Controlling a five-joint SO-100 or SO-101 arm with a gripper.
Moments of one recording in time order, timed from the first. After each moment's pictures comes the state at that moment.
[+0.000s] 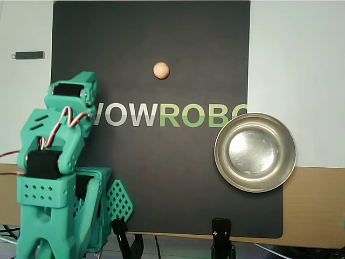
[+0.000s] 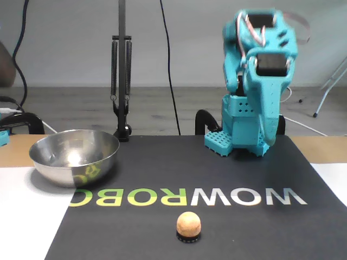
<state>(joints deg) 3.8 149.0 140.1 50.6 -3.3</state>
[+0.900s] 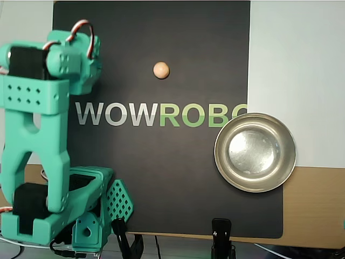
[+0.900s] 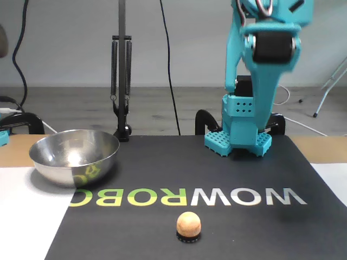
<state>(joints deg) 5.6 96.7 82.0 89.1 -3.3</state>
